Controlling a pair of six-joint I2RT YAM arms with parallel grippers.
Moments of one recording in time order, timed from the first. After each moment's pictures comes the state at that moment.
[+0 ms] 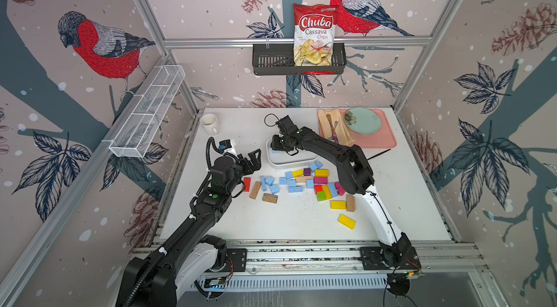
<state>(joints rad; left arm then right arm) -0.29 0.95 0.46 0.19 0.06 -0.57 0.77 2.48 2.10 -0.52 -0.14 0.60</state>
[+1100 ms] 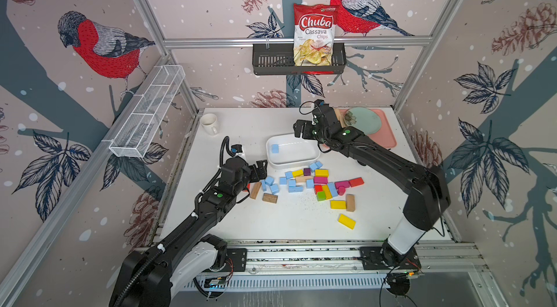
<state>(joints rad) -0.42 0.99 0.50 -0.03 0.00 -0.53 0.70 1.68 1.45 -0.37 0.15 0.50</state>
